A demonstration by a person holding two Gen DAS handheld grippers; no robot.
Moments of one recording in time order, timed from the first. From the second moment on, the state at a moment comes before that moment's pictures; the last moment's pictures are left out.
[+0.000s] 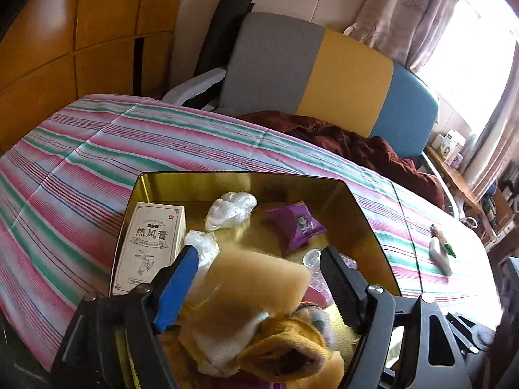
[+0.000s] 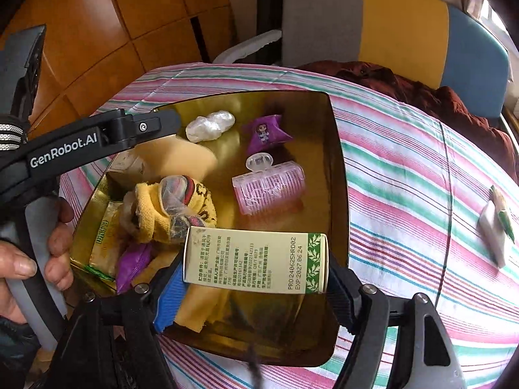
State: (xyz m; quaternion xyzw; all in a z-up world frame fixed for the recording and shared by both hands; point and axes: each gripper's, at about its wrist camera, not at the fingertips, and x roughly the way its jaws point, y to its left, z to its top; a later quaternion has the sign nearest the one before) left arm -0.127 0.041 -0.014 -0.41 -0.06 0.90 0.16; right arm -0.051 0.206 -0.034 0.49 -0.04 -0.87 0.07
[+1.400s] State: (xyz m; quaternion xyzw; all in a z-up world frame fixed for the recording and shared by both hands) left arm -0.021 0.047 0.027 -0.32 0.02 0.94 0.15; right arm -0.001 0.233 0.012 0.41 -0.05 -0.91 -0.01
